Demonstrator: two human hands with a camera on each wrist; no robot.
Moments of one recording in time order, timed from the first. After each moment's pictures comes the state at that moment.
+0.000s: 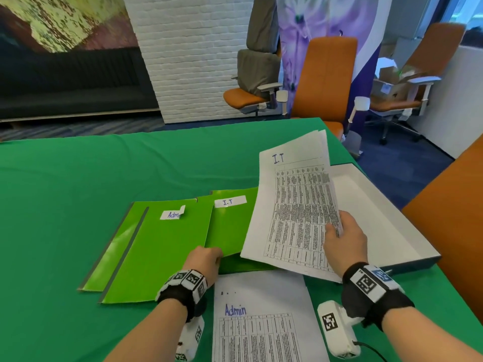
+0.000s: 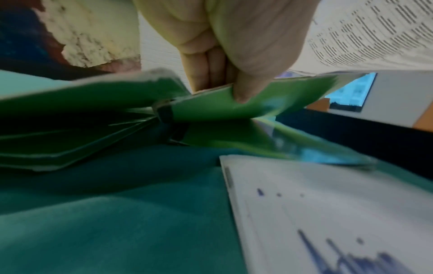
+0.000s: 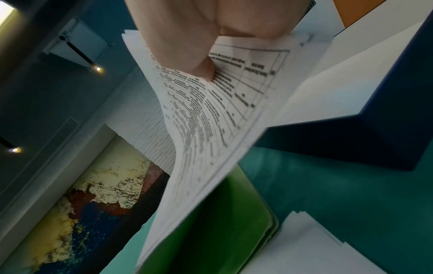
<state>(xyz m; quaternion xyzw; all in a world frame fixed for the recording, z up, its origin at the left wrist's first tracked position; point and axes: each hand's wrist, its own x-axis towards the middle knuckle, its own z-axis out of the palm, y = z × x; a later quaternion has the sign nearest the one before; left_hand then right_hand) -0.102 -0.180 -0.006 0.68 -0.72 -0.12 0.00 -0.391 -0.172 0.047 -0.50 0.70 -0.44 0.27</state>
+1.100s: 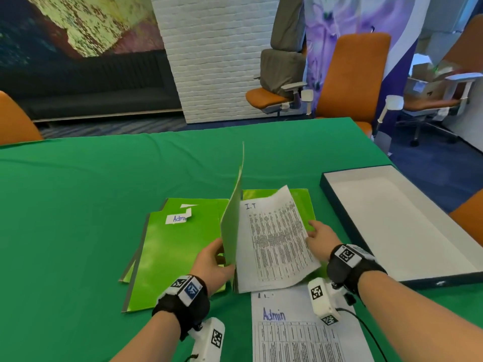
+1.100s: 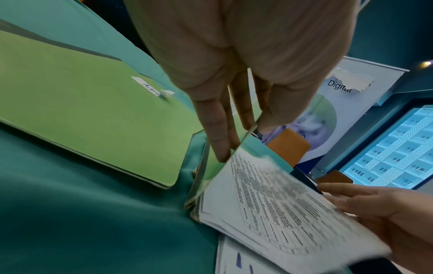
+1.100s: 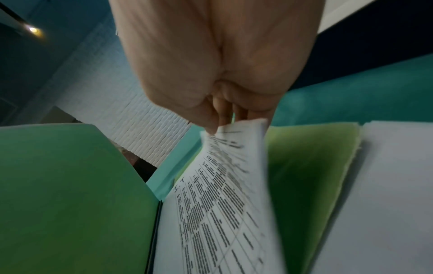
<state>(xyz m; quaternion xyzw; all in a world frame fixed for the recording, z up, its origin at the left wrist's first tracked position) -0.045 -0.146 0.012 0.64 -0.54 -0.42 0.36 -0.299 -0.232 0.009 -0.55 0.67 -0.22 0.45</state>
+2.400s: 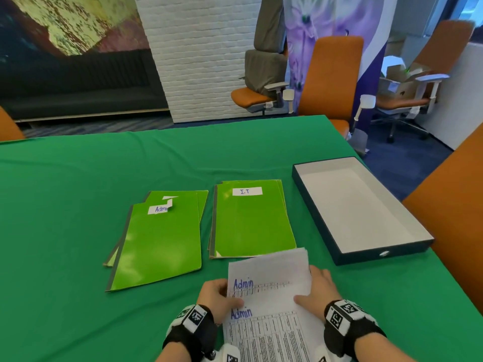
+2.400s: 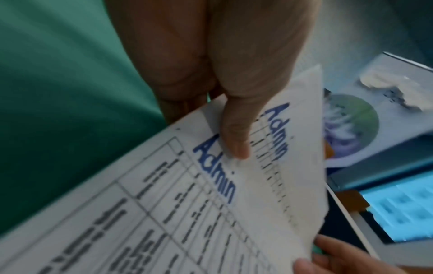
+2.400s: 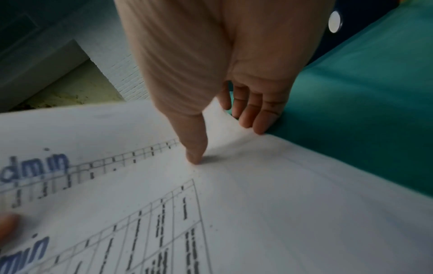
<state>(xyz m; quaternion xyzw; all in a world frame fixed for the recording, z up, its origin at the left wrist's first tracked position) -0.120 -0.060 -0.028 0.70 -0.43 -0.51 0.24 -0.362 -0.088 -0.041 -0.59 0.72 -0.07 0.34</state>
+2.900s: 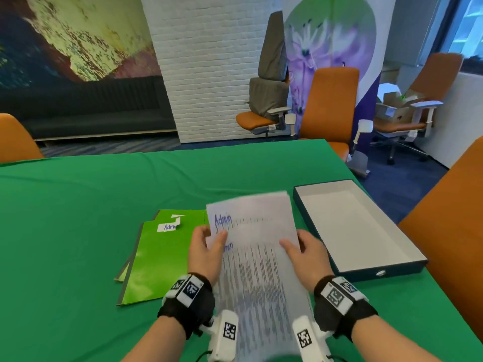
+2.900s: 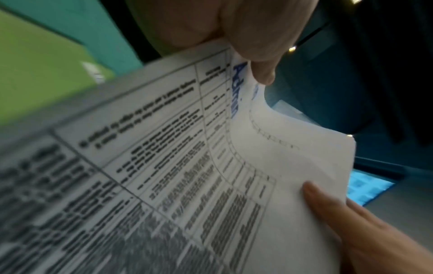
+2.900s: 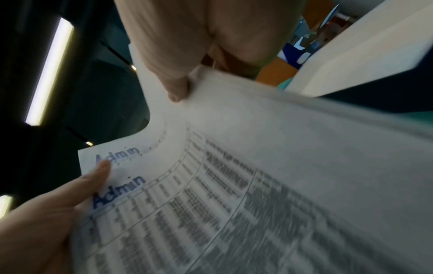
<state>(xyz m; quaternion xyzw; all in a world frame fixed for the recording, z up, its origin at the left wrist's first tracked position) -0.124 -0.093 0.099 0.67 -0.44 -0.27 0.53 -0.328 -0.100 0.092 -0.59 0.56 -0.44 0.38</state>
